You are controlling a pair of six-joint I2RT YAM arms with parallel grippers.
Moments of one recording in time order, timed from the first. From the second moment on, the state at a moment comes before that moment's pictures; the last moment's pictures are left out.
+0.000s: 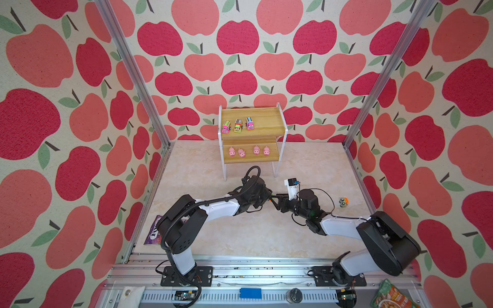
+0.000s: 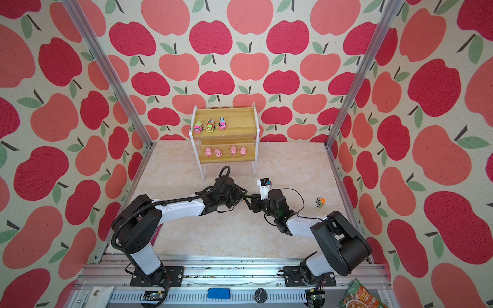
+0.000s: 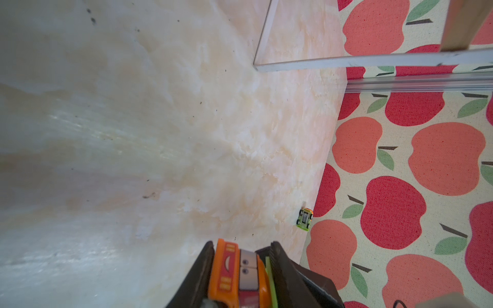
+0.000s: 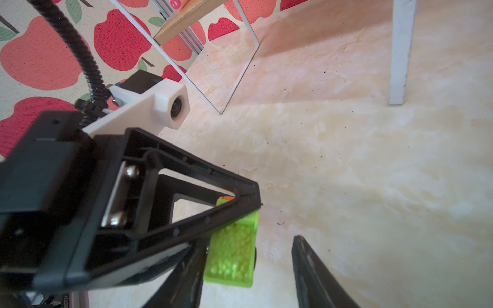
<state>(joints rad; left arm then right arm) -0.80 1.74 0.98 0.10 0.06 -1.40 0.65 1.47 0.43 0.66 -0.26 0.50</state>
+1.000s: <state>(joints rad) -0.80 1.72 0.96 0.13 0.05 -1.39 0.68 1.55 0.49 0.68 -0.26 0.51</state>
